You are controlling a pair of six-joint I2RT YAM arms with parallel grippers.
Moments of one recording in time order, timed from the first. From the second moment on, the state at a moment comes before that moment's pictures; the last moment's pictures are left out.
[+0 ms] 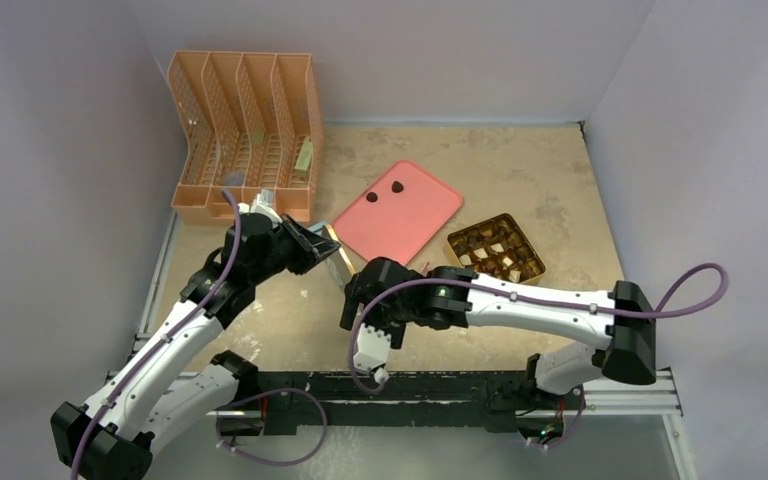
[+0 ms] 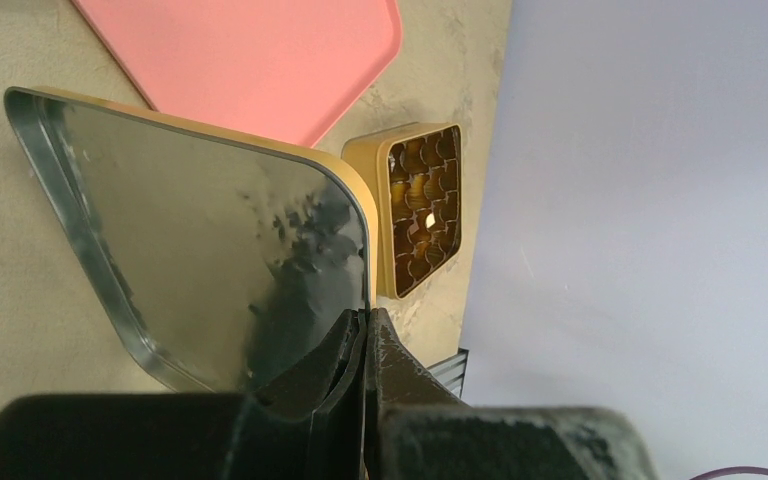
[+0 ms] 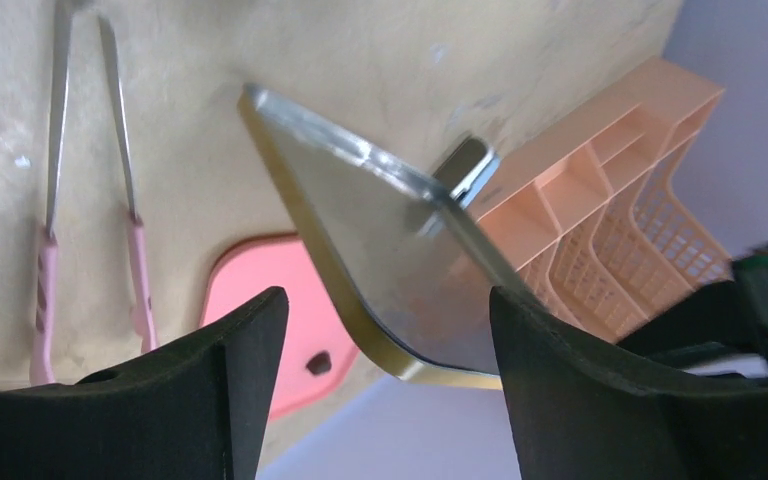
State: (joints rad) left arm -0.49 0.83 0.75 -0.36 0.13 -1.17; right arm 1.26 1.41 1.19 -0.69 -0.03 -1.62
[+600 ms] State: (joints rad) left arm -0.49 0.82 0.79 -0.40 0.17 -1.13; right arm 1.31 1.51 1.17 -0.58 0.20 -1.75
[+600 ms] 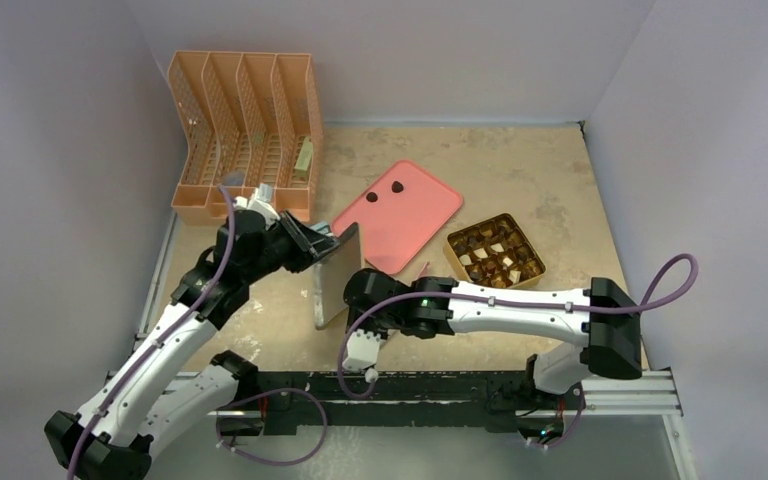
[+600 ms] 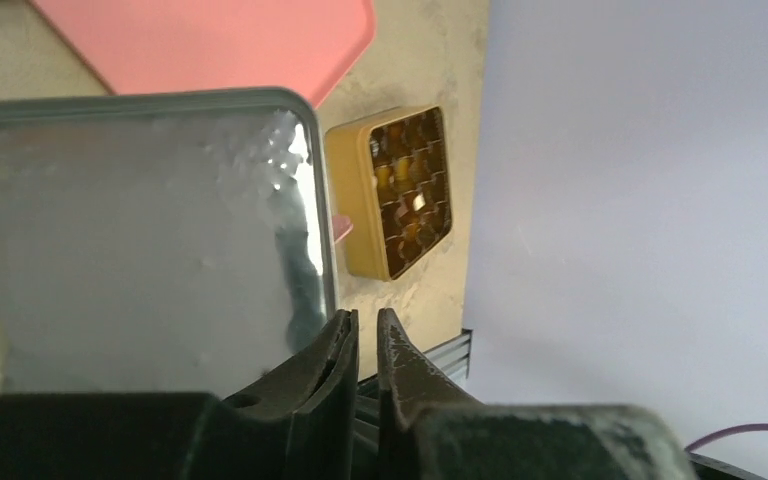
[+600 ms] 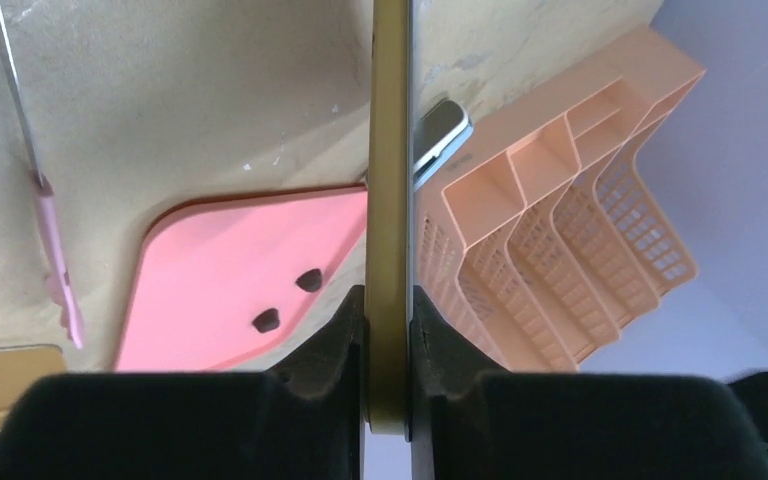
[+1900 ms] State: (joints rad) left arm -0.49 0.80 0.96 -0.22 0.18 -0.97; right arm 0.48 1.08 1.00 0.09 -0.33 0.43
